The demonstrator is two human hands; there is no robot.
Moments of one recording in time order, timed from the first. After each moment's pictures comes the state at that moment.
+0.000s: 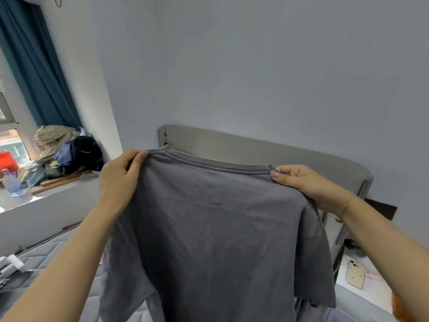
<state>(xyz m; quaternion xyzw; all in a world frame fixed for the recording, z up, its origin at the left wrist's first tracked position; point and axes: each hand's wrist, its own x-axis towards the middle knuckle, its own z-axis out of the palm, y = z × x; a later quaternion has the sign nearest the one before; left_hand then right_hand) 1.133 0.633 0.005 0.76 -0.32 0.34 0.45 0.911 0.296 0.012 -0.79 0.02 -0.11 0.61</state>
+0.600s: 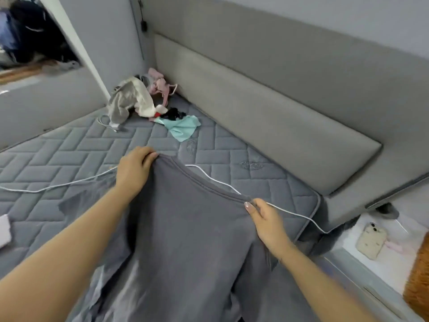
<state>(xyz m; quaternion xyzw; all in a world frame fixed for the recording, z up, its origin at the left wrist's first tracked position) 1.315 0.416 -0.310 0.94 -0.21 0.07 0.27 1.074 0.170 -0.356 -0.78 0.23 -0.08 0.57</state>
